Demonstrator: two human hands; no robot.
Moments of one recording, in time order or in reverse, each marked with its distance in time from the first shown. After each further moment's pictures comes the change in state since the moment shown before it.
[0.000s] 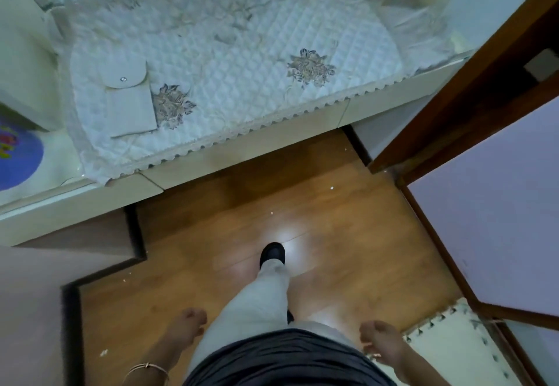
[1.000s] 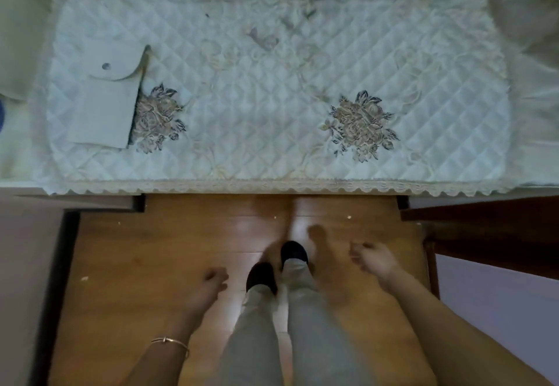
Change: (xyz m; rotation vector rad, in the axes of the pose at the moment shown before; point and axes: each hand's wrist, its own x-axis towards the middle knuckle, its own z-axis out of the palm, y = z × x) left_hand 0.054 0.192 0.106 -0.408 0.123 -0.024; right_hand 0.110 -0.358 -0.049 -0.485 -0.074 -0.274
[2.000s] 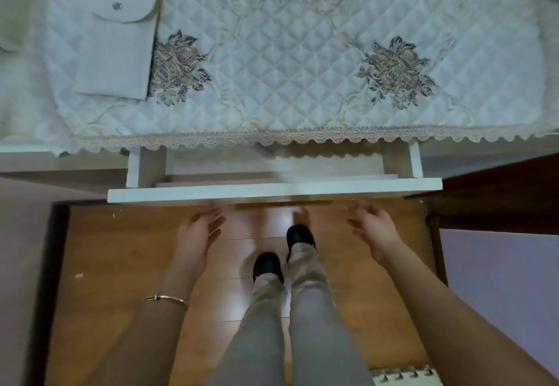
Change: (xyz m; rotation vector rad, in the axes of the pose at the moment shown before) left_hand 0.026 0.022 -0.051 -0.463 0.067 0.204; right_hand -0.031 0.000 0.076 0.422 0.107 -0.141
